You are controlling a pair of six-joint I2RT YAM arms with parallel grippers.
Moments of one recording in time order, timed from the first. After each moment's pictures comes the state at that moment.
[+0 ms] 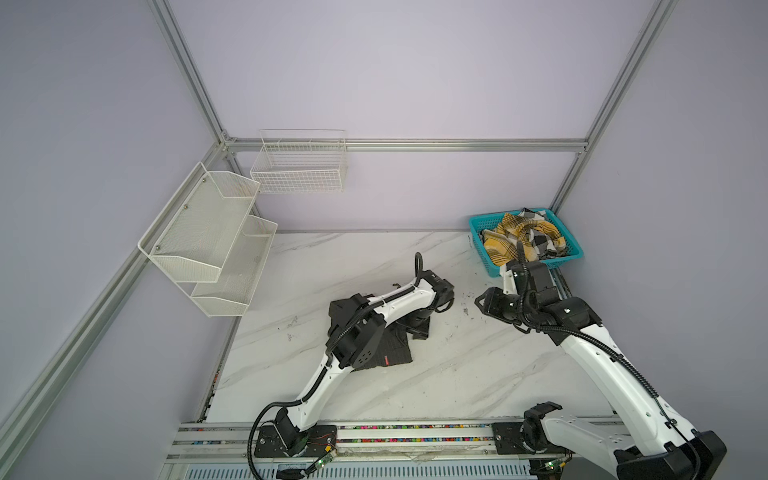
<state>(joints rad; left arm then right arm) -0.90 2.41 2.16 -1.42 -0.15 -0.71 0.34 1.05 1.11 -0.88 -0.14 0.65</state>
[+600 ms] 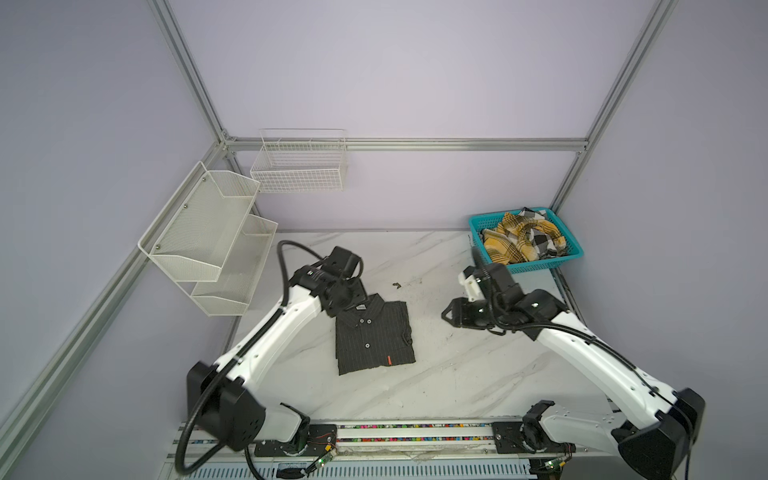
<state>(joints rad) -0.39 1.28 1.21 -1.01 -0.06 -0.82 0.71 1.29 1.15 -0.80 -0.22 0.65</state>
